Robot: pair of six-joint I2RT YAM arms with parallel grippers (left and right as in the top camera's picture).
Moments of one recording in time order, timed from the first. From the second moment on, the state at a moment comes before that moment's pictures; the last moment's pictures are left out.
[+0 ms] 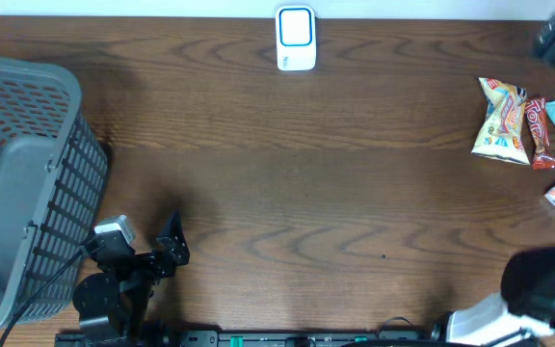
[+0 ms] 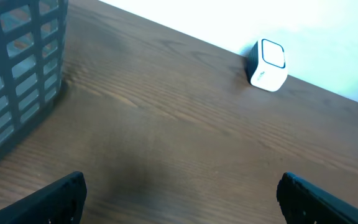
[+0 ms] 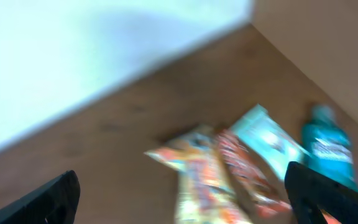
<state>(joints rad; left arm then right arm) 0.16 0.03 0.30 -0.61 0.21 -0.30 -0.30 1.74 1.90 -0.81 0.10 0.20</state>
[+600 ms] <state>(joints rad) 0.16 0.03 0.30 -0.61 0.21 -0.30 0.17 1.39 1.91 -0.90 -0.05 0.23</state>
